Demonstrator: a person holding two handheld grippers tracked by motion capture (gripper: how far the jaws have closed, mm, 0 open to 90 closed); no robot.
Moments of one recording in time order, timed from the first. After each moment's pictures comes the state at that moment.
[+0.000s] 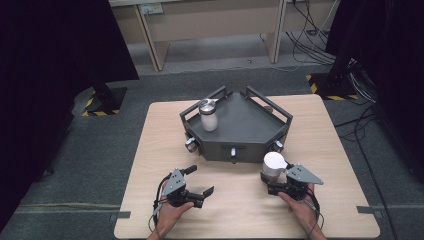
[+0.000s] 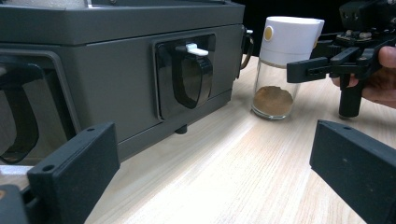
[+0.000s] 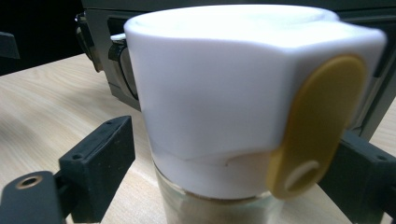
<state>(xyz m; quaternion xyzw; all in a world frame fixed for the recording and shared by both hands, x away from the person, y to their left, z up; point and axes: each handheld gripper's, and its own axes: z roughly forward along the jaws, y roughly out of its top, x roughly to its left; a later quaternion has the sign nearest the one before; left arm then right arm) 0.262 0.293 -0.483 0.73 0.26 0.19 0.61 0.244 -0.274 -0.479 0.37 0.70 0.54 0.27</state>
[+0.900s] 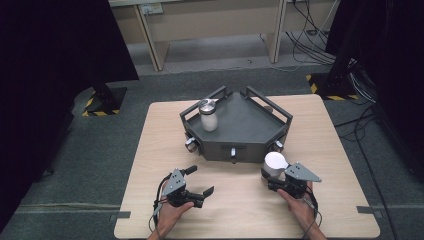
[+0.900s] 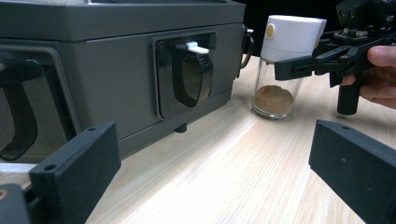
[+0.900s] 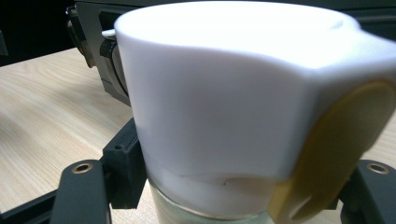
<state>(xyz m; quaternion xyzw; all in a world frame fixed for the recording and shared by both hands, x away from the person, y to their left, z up) 0.263 0.293 -0.485 0.73 0.27 0.18 0.61 0.247 -0.269 -0.473 0.38 0.71 0.53 0.27</state>
